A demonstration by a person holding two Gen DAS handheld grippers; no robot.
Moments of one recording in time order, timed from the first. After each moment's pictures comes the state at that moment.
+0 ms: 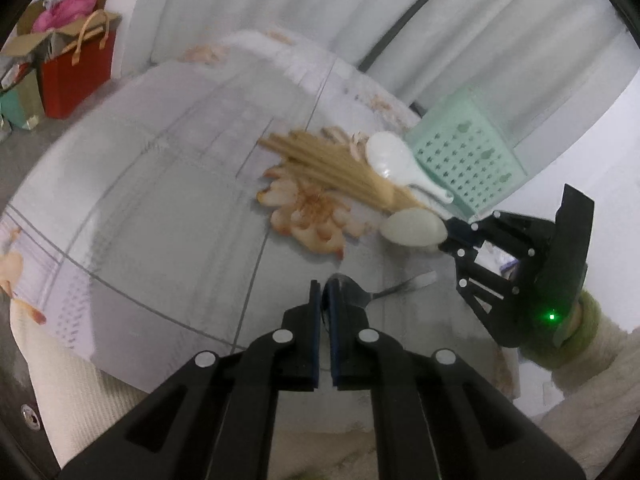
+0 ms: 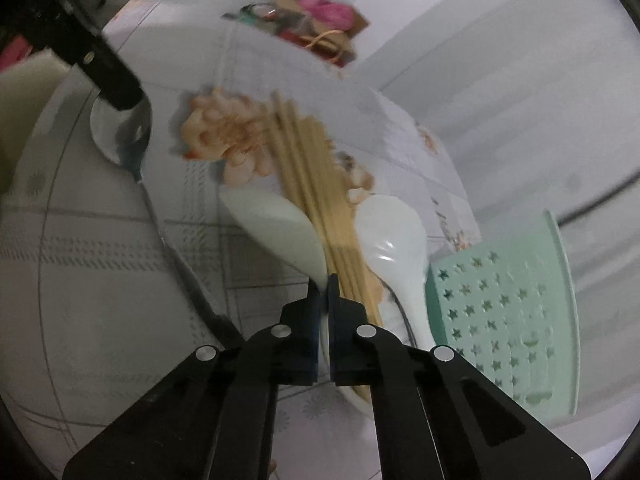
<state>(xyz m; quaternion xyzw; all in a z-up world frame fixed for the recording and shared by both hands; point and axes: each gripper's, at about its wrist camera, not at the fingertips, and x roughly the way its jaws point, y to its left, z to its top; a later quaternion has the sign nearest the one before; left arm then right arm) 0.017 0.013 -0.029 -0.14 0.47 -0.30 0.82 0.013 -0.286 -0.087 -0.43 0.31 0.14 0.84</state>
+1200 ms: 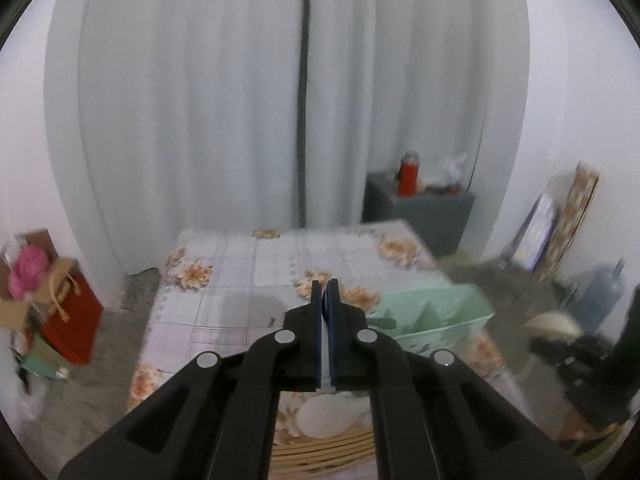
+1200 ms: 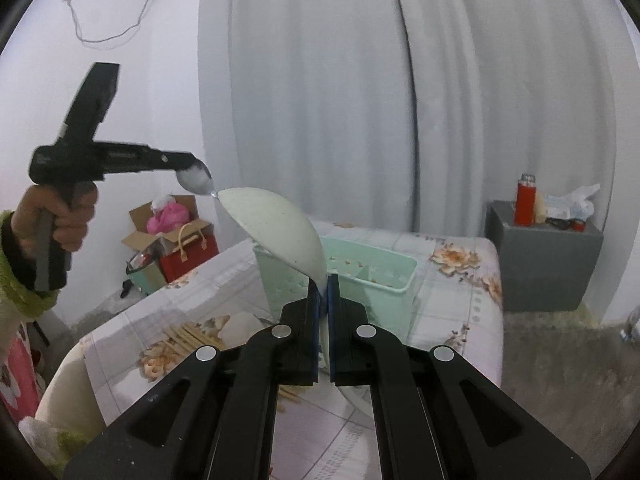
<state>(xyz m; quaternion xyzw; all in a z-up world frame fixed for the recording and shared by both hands) 0.116 -0.164 0.176 0.10 0.27 -0.33 0.90 -0.046 -0.476 0.039 0.05 0.17 0.03 0.98</state>
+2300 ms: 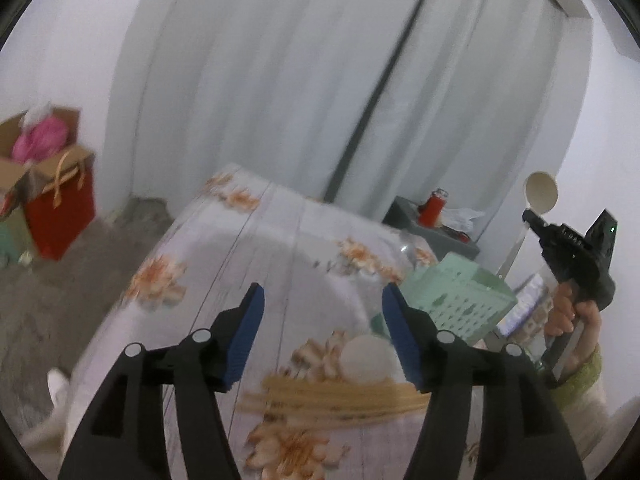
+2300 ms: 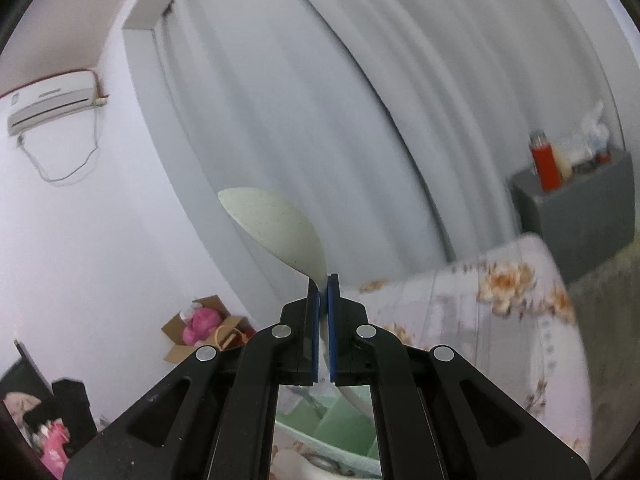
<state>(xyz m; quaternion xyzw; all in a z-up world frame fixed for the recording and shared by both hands) 0.109 -0.012 0.068 -0.11 0.30 -0.30 0.90 0.051 -0.532 0.083 0.26 0.10 0.05 0.96</state>
